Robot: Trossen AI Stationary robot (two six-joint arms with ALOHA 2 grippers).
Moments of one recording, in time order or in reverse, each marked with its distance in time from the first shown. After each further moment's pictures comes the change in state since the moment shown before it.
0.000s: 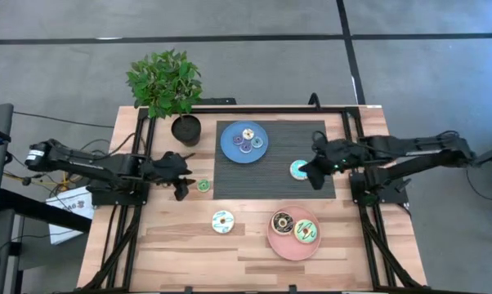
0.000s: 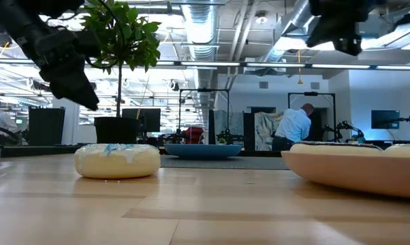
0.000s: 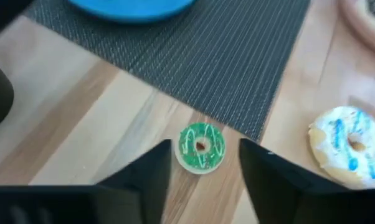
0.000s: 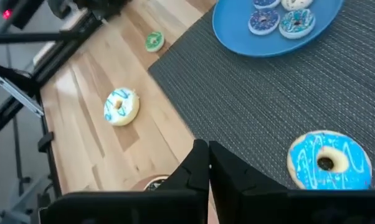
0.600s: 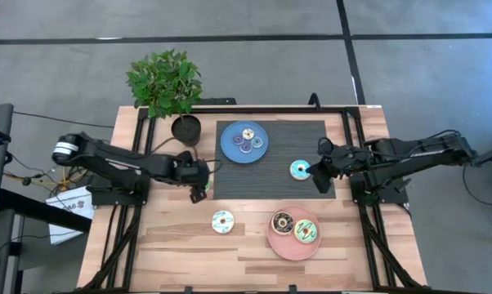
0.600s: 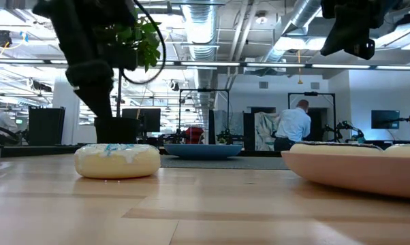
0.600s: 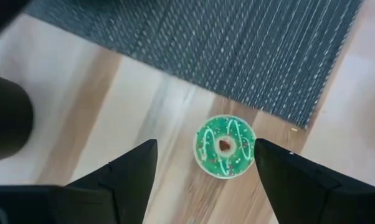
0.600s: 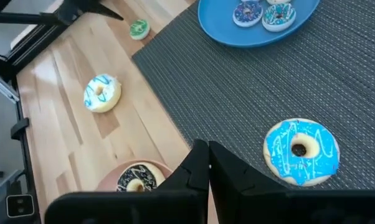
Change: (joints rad) left arm 0.000 0.541 0.330 -0.206 -0.056 0.099; right arm 0.062 -0.074 -0.060 -0.055 0.078 -0.014
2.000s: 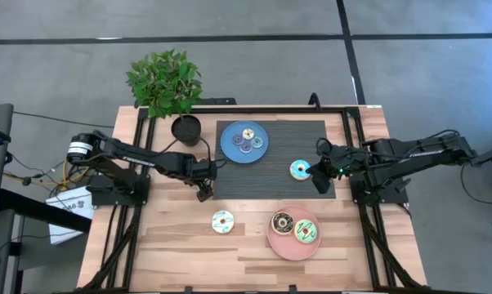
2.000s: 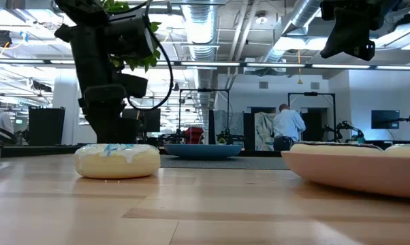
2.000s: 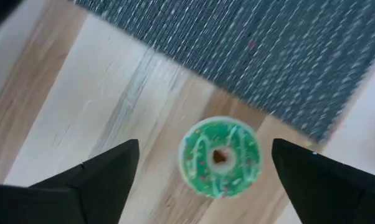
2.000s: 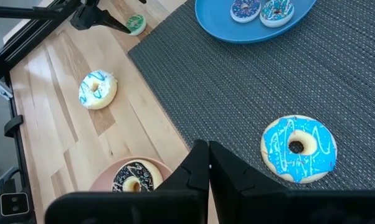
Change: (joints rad) left arm 0.102 0.153 -0.005 0.082 0.157 -0.064; right arm 0.000 0.013 0.001 -0.009 -0.003 0.000
